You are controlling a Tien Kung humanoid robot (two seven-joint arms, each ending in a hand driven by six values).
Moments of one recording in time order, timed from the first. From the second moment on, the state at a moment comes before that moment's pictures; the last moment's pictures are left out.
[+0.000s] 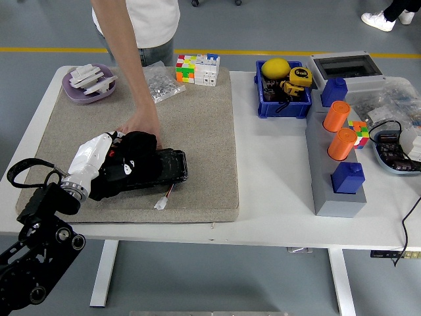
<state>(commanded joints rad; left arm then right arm) -0.19 0.21 -1.11 -1.34 2.02 0.17 0.22 -0.03 -0.14 2.13 0.18 -0.99 -0.16 0.03</state>
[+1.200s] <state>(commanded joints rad) -0.25 0.17 -0.95 -1.33 2.01 0.21 0.22 -0.06 -0.13 1.81 0.18 -0.71 -0.18 -0.01</state>
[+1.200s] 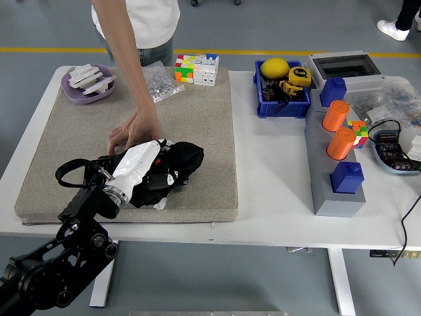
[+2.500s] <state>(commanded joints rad) -0.10 0.24 -1.32 -1.33 2.09 0.21 0.24 -0.07 -0.12 1.81 0.18 -0.69 -0.18 0.00</state>
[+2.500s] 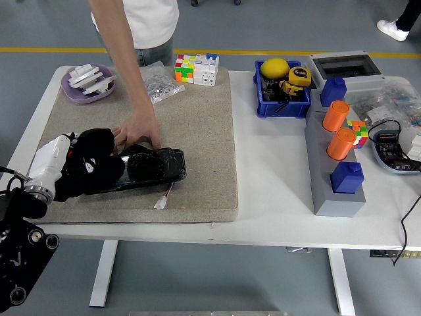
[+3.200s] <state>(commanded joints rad) -0.12 0.23 -1.28 -1.32 2.08 0.21 0.24 -0.07 -0.12 1.80 0.18 -0.68 -0.17 0.00</state>
